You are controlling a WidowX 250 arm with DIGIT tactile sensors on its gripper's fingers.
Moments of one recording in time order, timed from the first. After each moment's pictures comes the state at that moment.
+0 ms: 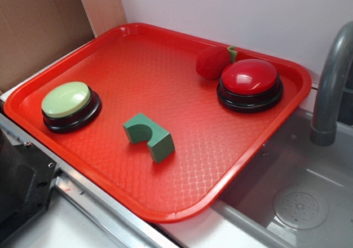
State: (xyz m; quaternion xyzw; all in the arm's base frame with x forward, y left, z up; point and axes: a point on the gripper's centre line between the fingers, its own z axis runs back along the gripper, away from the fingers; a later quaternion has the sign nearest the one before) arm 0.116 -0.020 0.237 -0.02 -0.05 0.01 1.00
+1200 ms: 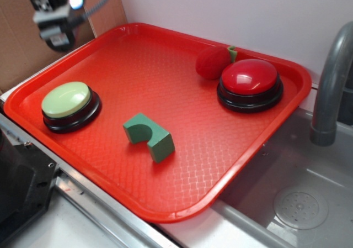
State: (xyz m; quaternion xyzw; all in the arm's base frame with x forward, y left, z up) arm 0.173 -0.054 0.161 0.03 -0.06 -0.42 0.91
